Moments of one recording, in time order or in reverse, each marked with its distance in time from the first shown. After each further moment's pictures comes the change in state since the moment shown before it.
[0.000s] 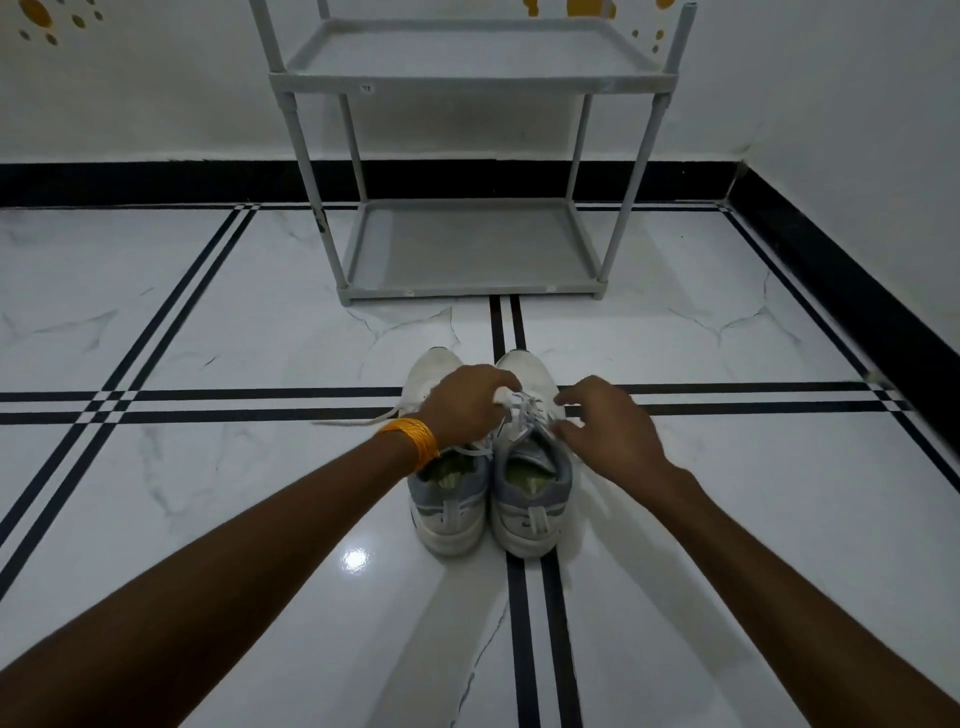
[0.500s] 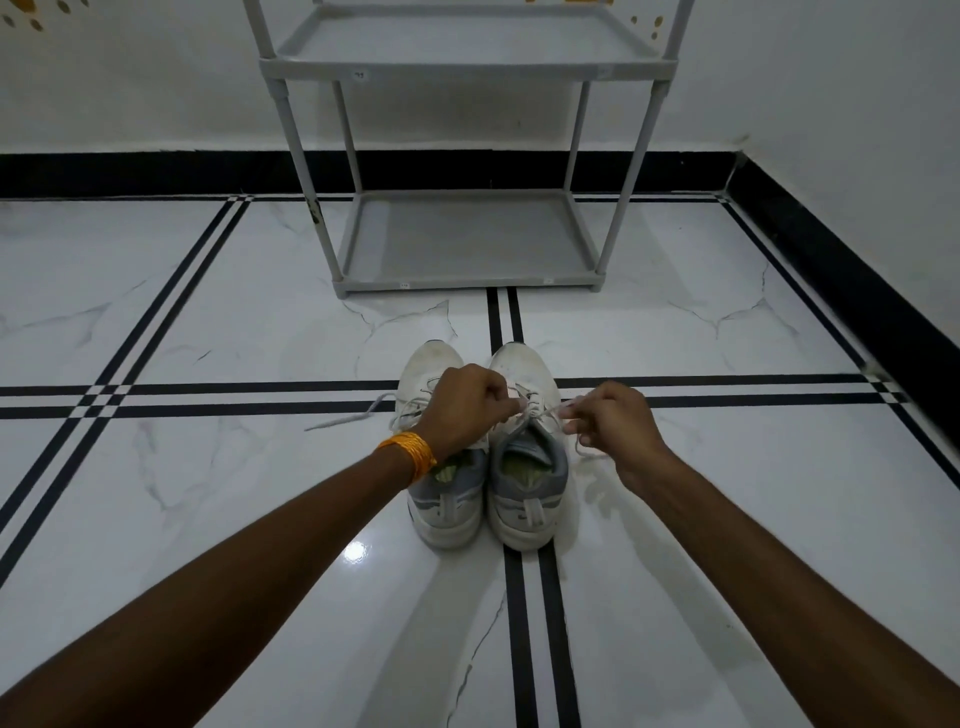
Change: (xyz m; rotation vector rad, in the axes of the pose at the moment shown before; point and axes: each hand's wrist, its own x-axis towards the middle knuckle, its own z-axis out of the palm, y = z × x) left_hand -0.005 0.003 0.015 -0.230 0.134 -0.078; right_hand 0.001 0.011 0.005 1.023 -0.021 0.474
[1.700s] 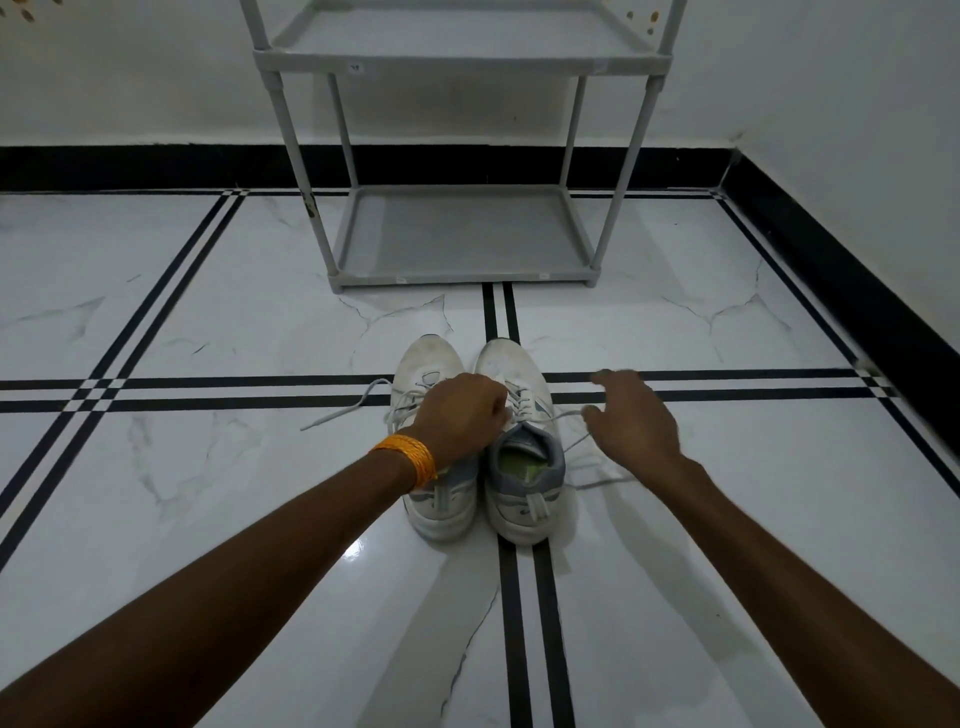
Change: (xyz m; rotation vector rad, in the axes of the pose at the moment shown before) left_hand -0.012 -0.001 0.006 0.363 -0.037 0.140; right_hand -0.004 0.002 -0.015 -0.972 0.081 -0.271
